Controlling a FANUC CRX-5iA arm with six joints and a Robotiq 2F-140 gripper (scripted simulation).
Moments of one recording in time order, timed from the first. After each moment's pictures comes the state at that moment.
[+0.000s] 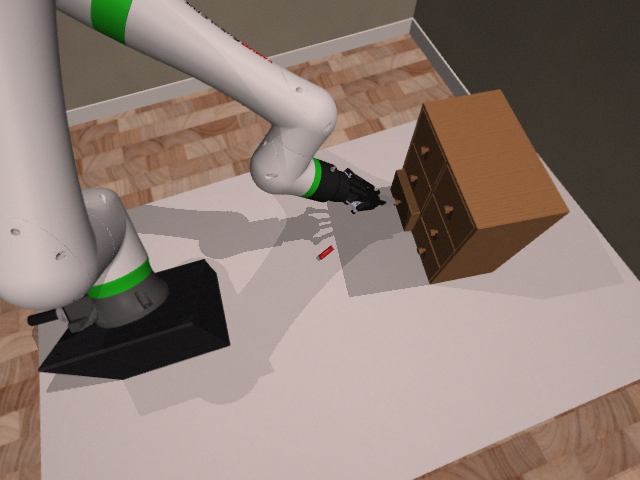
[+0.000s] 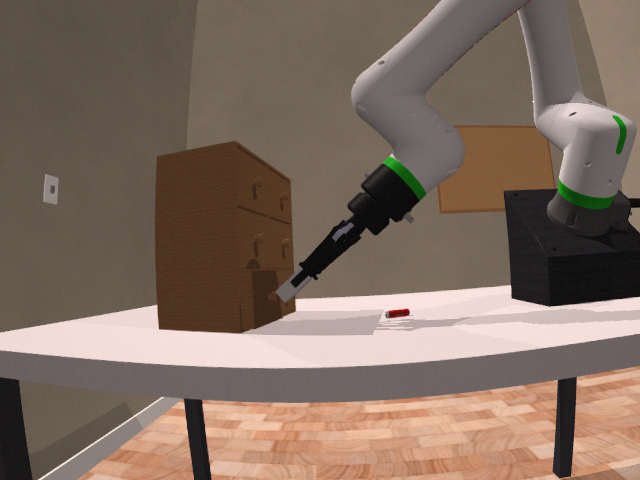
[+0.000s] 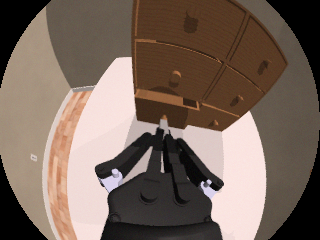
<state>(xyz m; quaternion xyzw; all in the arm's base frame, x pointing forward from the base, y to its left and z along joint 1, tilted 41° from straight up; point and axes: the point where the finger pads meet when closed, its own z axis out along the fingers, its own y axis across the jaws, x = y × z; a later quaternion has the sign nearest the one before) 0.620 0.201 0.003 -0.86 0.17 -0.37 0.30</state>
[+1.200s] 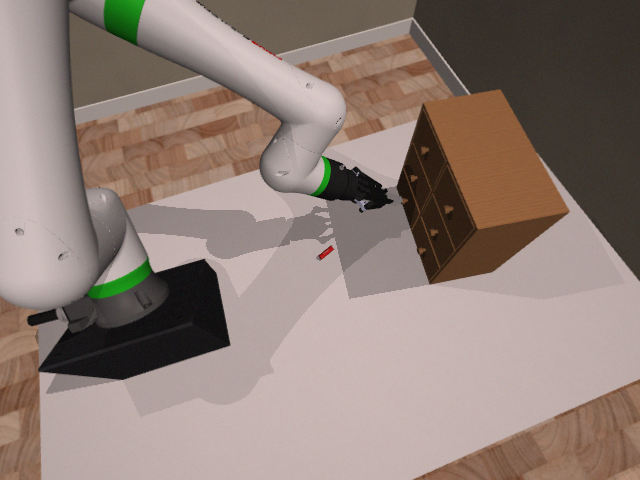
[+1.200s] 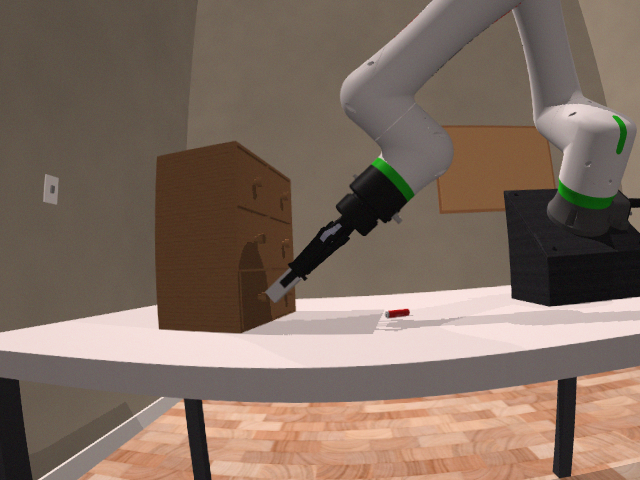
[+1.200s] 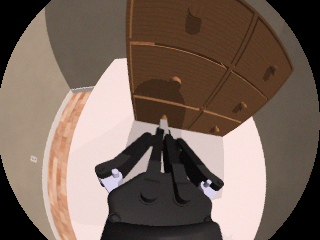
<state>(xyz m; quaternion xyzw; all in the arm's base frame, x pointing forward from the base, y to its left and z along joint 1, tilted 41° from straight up) 0.640 0.201 0.002 -0.86 0.17 -0.37 0.30</state>
